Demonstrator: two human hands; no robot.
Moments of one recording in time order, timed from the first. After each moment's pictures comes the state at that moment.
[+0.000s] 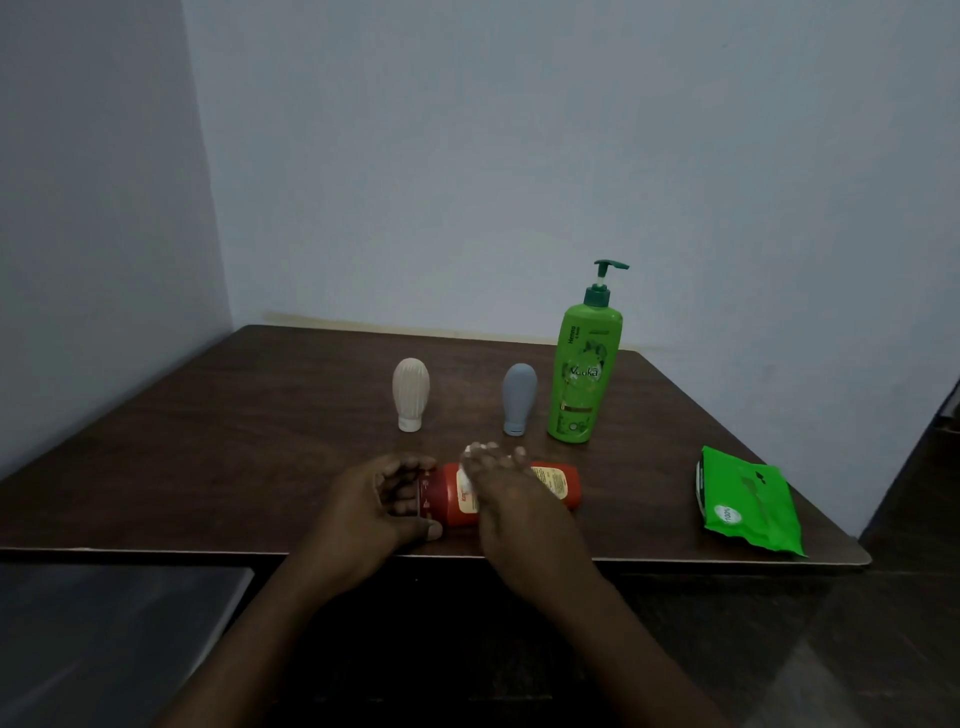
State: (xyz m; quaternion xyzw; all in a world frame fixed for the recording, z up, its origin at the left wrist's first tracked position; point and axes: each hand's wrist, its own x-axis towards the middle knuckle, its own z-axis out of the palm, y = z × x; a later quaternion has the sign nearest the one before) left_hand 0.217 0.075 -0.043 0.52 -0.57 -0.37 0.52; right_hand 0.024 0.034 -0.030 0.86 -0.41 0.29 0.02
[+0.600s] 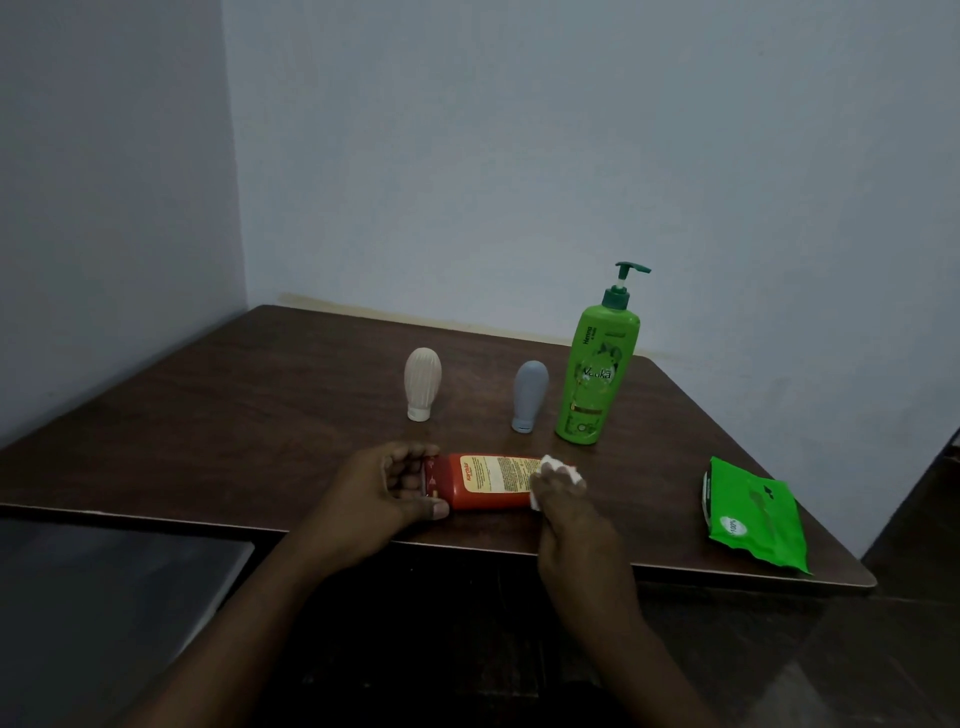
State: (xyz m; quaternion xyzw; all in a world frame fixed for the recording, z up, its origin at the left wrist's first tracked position) left_hand 0.220 0.075 -0.043 0.54 -0.57 -0.36 0.50; right_hand -0.018 0.049 -0.057 0.80 -0.50 0.34 -0.01
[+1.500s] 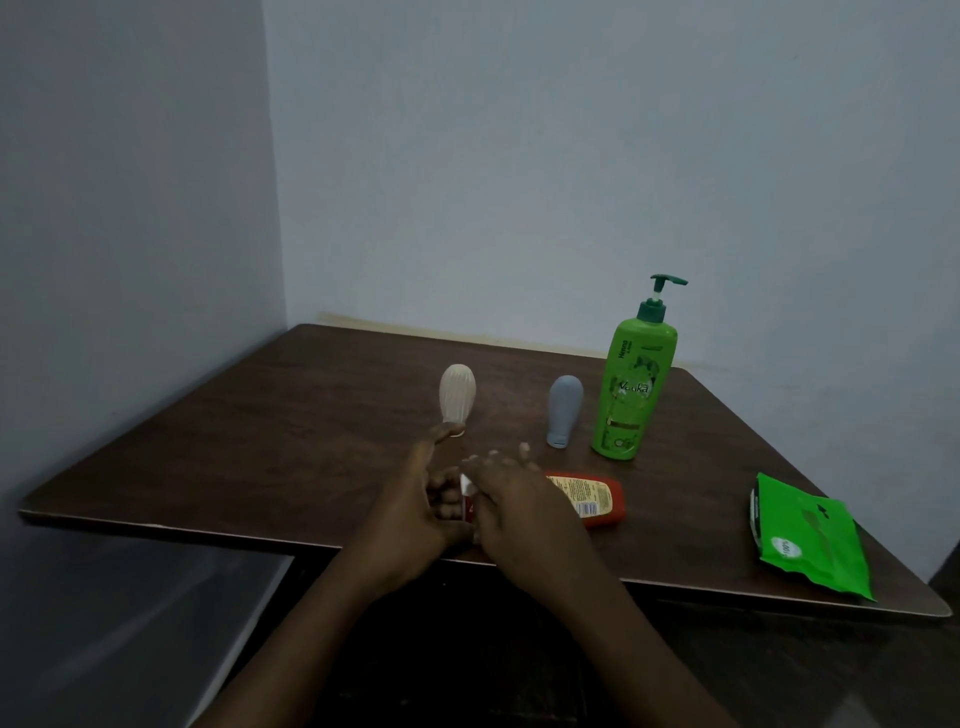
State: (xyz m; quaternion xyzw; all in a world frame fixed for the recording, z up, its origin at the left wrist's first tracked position) left_hand 0.209 0.080 -0.039 0.47 -0.54 -0.40 0.57; right_hand 0.059 0.046 -0.009 0.89 -0.36 0.27 0.01
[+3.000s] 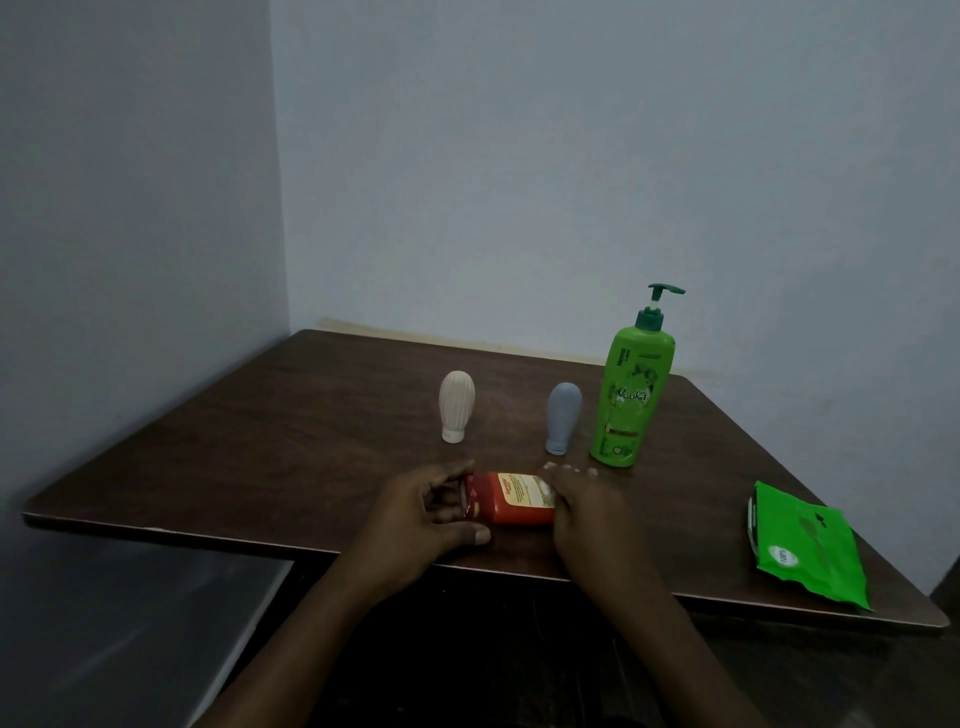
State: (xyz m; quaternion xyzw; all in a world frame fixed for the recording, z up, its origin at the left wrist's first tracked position) left_hand 0.216 0.083 -0.038 0.53 -0.58 -0.35 0.52; right_hand 0.006 0.025 -0.019 0.82 -0.49 0.30 0.00
